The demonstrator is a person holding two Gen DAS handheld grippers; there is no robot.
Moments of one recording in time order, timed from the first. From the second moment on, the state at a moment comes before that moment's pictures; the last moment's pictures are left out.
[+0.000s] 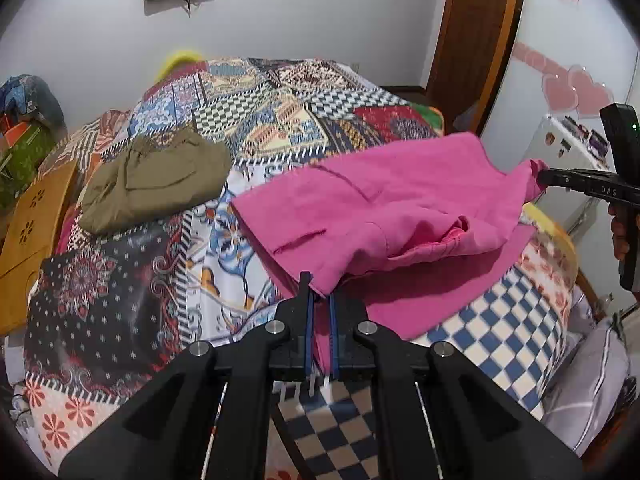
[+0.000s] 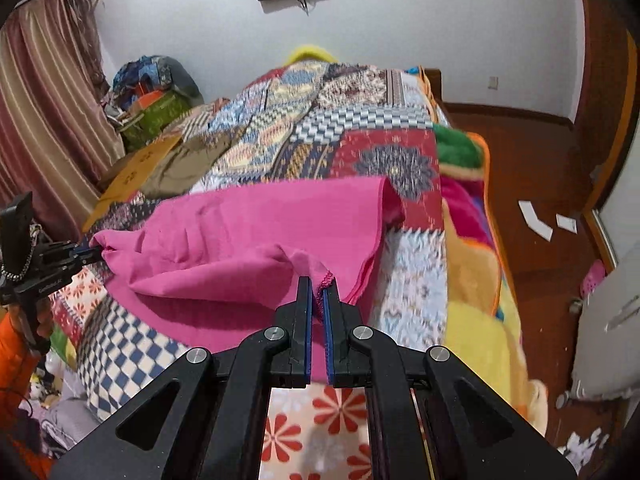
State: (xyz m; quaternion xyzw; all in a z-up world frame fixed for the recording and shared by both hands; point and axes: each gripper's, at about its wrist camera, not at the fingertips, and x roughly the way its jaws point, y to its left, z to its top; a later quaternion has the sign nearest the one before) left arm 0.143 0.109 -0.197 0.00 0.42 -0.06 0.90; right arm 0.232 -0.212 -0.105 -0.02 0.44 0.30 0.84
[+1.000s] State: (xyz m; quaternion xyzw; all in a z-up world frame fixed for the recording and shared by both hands) left arm 0.132 0.106 -0.154 -0.03 0.40 -0.03 0.92; right arm 0.208 -0.203 -0.061 -0.06 0.40 0.28 0.87
